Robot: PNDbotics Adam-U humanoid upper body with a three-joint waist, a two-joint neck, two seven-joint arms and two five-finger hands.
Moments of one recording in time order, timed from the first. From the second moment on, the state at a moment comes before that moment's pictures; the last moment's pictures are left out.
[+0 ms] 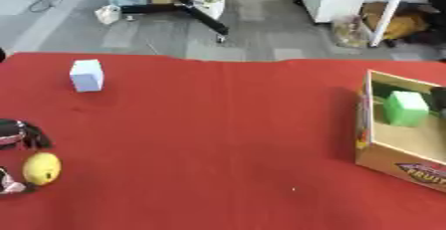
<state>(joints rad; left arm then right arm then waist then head) -0.34 0.84 -0.08 -1.35 -0.78 -0.33 -0.59 -0.20 -0.59 -0.08 -1.98 0.40 -0.20 -0.06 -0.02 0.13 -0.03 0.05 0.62</state>
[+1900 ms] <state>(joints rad) -0.74 0.60 -0.42 -1.49 0.23 0.14 -0.70 -0.52 -0.50 0.30 -1.98 0.59 -0.51 0.26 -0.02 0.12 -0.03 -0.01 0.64</state>
